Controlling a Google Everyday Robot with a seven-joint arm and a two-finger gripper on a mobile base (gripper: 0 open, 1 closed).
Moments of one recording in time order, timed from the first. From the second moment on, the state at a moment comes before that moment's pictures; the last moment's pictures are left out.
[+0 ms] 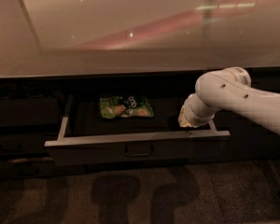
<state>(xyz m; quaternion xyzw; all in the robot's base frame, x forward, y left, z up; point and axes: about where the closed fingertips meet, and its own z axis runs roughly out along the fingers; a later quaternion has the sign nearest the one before) 0.590 -0.176 0.663 -0.72 0.67 -0.06 0.18</state>
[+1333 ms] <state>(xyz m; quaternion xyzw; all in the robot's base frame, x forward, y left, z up) 0.553 -0.161 0.656 -0.73 0.66 -0.10 0.18</state>
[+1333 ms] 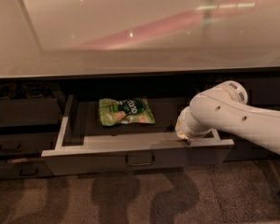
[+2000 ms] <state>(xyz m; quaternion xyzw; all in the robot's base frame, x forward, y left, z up) 0.551 -0.161 0.654 -0.72 0.66 -0.10 0.18</state>
